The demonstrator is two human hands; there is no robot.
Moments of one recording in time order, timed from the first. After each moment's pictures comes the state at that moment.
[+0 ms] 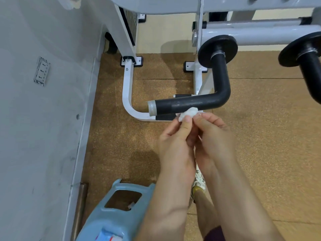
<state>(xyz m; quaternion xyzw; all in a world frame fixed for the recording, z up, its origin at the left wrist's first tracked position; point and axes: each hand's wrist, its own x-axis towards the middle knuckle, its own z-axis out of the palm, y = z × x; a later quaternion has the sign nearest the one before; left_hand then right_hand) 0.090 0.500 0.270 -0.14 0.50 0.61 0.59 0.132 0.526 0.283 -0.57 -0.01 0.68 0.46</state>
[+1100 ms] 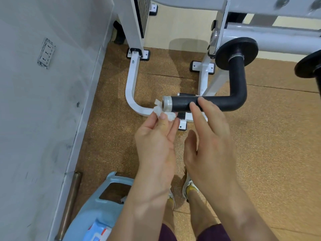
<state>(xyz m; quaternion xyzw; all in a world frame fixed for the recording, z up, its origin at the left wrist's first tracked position) 0.038 0.490 0.263 -0.10 0.52 0.67 0.52 0.130 0.496 0.266 -0.56 -0.77 0.21 0.22</state>
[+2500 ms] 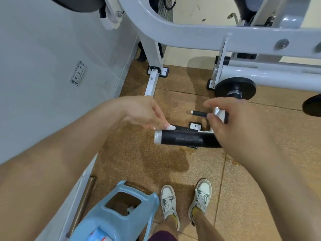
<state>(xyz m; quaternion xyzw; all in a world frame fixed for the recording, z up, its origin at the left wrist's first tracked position) -0.053 0.608 0.314 0.41 0.70 -0.02 0.58 0.169 0.634 0.313 -0.51 -0.79 0.32 0.10</state>
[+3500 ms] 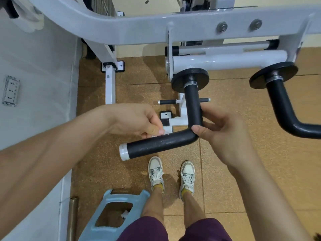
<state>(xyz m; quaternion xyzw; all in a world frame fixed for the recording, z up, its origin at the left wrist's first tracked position) -0.012 0.658 0.278 0.49 0.50 -0.10 0.70 0.210 0.618 0.283 -0.65 -0.47 0.56 0.21</state>
